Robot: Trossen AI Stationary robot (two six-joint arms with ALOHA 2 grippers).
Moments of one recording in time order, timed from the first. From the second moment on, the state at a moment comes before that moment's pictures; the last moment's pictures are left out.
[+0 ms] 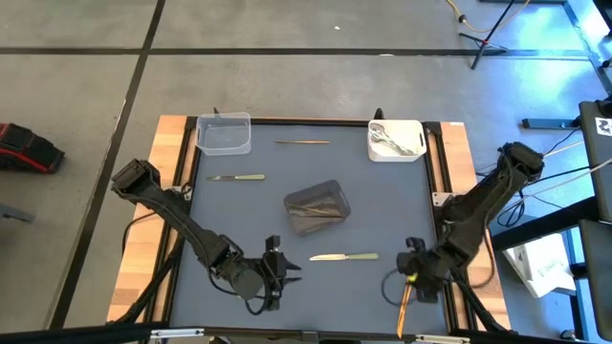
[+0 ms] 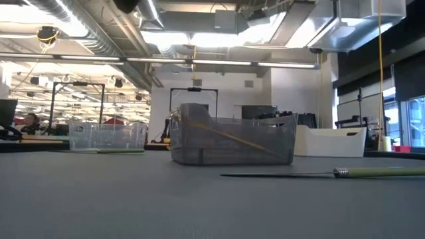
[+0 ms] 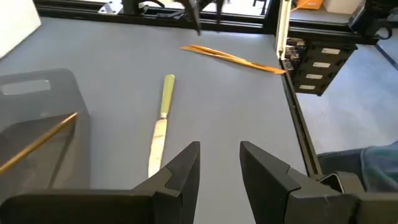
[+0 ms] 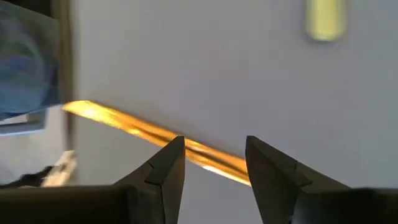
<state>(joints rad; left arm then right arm) -0.64 1.68 1.12 -0.03 -0.59 -0.47 0.90 1.26 0.75 -0.66 0.02 0.93</state>
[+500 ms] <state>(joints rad) -0.73 1.68 1.12 0.00 -0.62 -0.52 1.05 1.50 0.75 -0.36 0.03 1.00</state>
